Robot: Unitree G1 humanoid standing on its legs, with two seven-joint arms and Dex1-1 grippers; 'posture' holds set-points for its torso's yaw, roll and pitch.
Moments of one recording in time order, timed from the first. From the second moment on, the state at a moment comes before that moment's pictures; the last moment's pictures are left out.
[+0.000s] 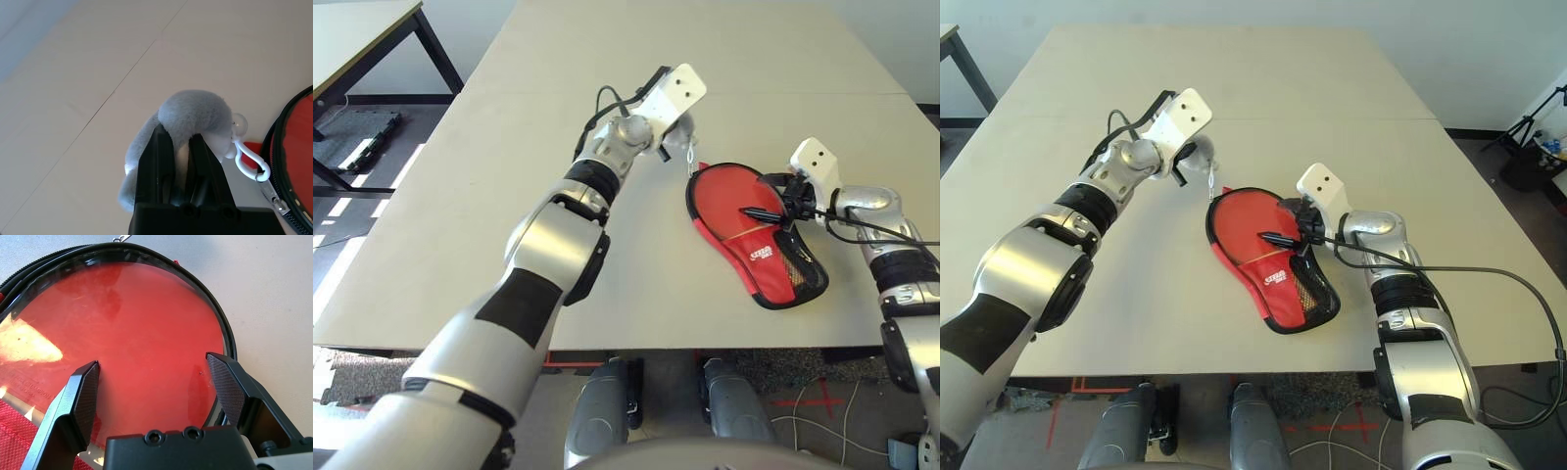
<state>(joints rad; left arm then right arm) -1.41 0.05 -0.22 1.36 0.27 -0.07 -0.35 -0.72 -0.59 0.09 0.74 0.00 0.00 1.07</state>
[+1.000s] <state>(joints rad) -1.42 0.27 -0.25 1.30 0.36 -0.09 -0.37 -0.71 -0.56 0.08 0.74 0.01 0.00 1.04</state>
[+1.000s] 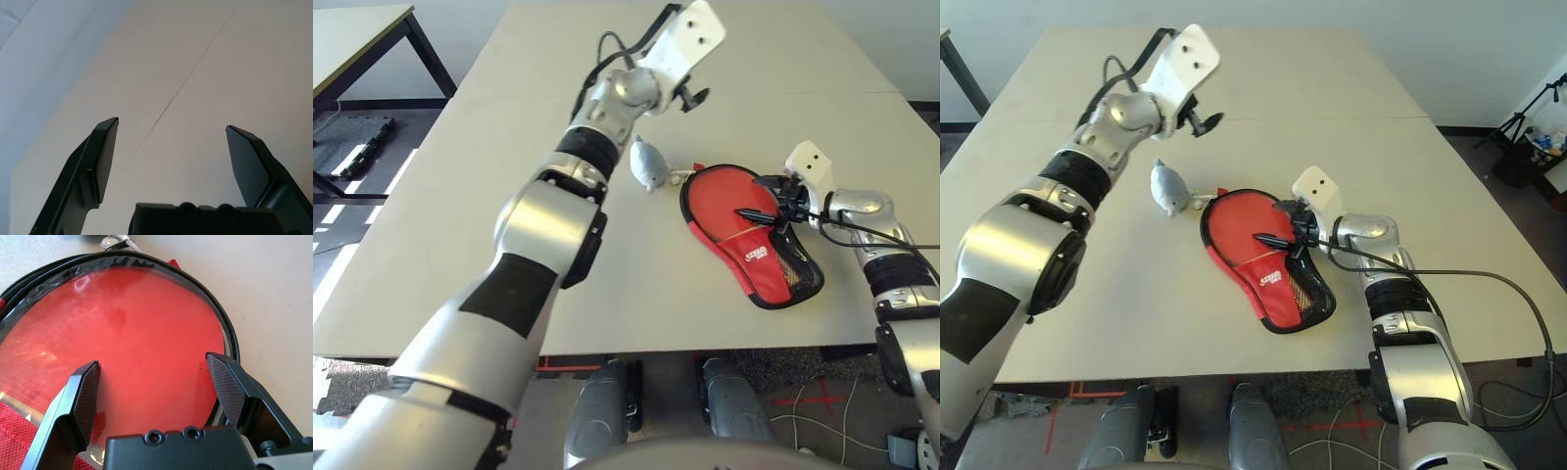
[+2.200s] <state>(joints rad) -1.28 0.10 -0.25 1.27 0.35 -0.10 -0.37 -0.70 -0.58 0.08 0.74 0.02 0.02 1.02</state>
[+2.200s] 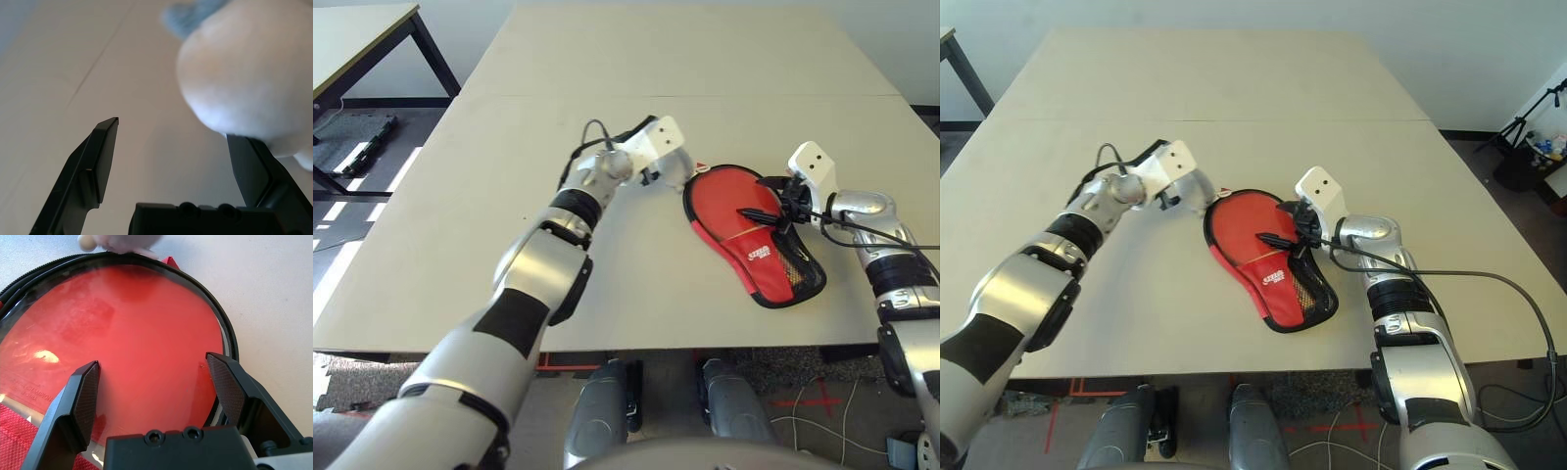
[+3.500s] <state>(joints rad) -1.01 0.38 -0.22 0.67 0.22 0.08 -0.69 -0.72 -0.56 0.08 0.78 0.03 0.02 1.01</state>
